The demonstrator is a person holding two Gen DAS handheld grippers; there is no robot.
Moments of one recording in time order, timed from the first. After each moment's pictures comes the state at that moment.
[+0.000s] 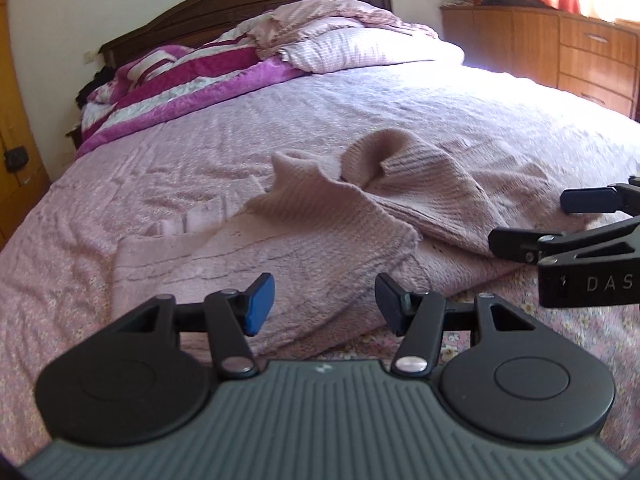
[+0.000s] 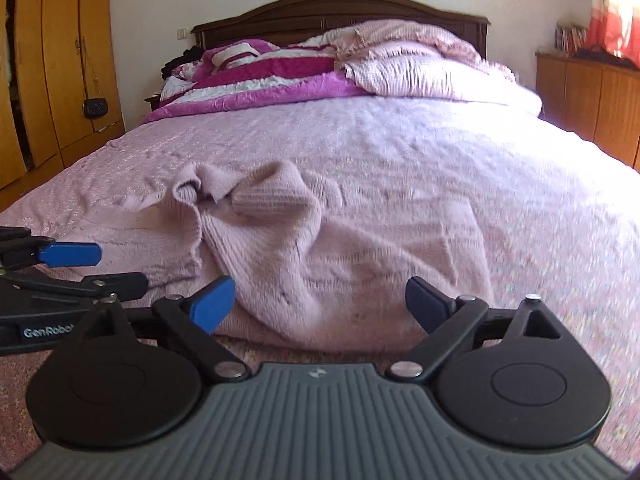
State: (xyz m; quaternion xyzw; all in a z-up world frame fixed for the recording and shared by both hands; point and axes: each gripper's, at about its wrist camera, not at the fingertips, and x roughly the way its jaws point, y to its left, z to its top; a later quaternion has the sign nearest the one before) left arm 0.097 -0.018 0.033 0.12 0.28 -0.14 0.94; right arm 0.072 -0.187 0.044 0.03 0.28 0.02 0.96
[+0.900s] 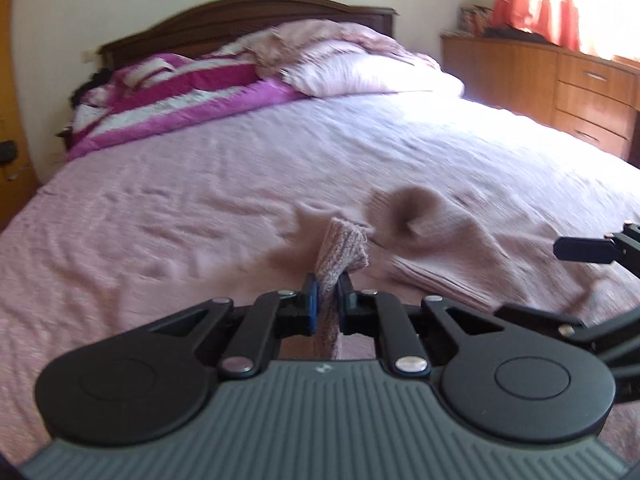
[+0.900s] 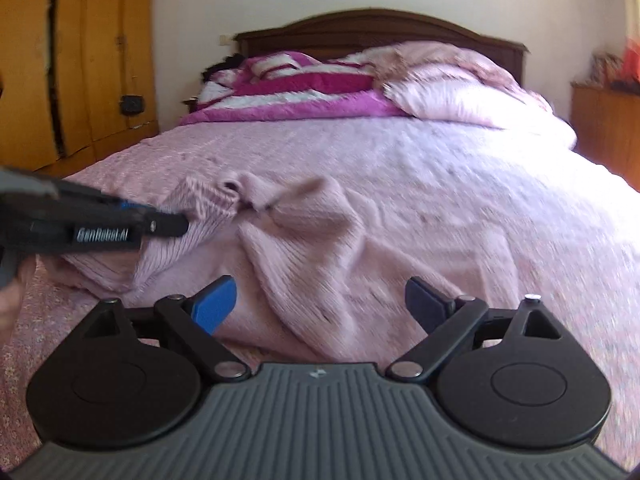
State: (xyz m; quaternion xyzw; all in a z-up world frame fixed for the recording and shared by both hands) left arm 0.134 0.019 0.062 0.07 0.25 -0.15 0.96; right arm 0.071 -0.170 0.050 -0.01 0.24 0.09 0.97
